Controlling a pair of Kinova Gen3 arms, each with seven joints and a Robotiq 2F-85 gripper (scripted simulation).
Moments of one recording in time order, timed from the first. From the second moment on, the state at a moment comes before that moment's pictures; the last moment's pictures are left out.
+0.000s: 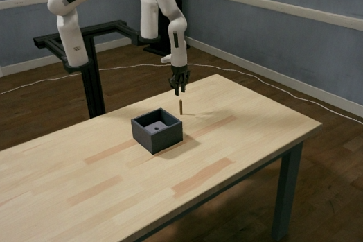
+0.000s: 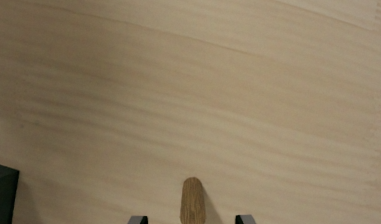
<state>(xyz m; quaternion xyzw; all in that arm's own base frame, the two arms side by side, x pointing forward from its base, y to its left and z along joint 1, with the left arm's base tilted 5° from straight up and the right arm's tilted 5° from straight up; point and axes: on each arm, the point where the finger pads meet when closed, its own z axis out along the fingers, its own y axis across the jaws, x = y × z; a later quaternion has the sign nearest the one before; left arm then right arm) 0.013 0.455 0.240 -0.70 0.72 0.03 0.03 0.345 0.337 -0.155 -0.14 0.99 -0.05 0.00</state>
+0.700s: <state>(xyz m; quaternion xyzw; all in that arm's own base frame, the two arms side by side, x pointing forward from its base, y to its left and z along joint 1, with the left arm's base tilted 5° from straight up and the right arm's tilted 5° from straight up) 0.013 0.455 0.240 -0.70 0.72 0.03 0.03 0.346 0.333 -0.210 -0.14 0.99 -0.05 0.00</state>
